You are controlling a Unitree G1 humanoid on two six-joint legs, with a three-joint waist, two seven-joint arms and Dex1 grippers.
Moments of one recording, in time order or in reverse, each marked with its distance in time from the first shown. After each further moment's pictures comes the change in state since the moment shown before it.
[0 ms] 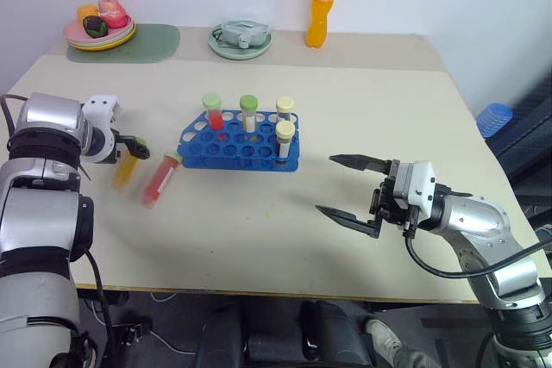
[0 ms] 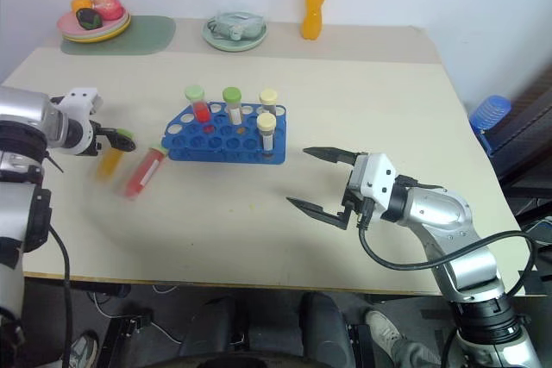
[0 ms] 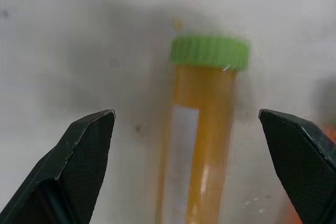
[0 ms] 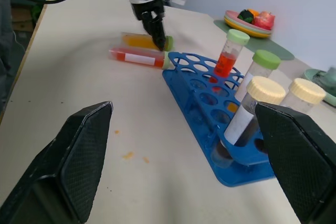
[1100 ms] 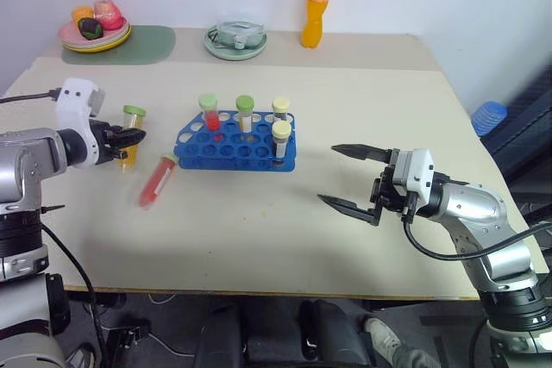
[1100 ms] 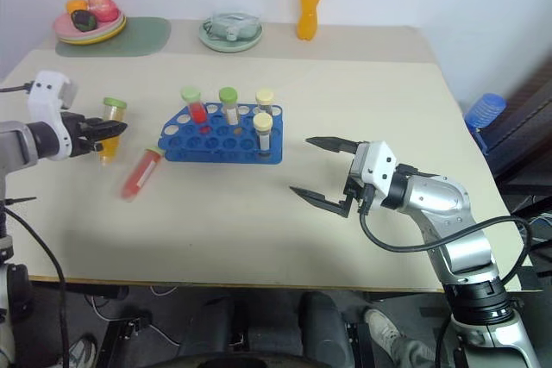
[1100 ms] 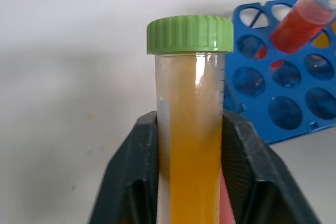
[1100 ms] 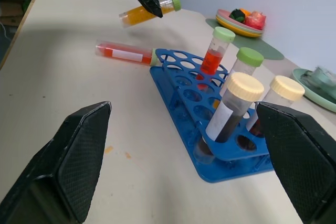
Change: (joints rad) left arm 0.568 0.063 0.485 -1.004 -0.249 0.041 -0.059; right arm -0.090 0.012 0.008 0.117 -0.020 -0.032 0.039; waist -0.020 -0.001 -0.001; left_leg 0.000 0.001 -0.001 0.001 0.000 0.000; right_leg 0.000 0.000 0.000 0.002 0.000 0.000
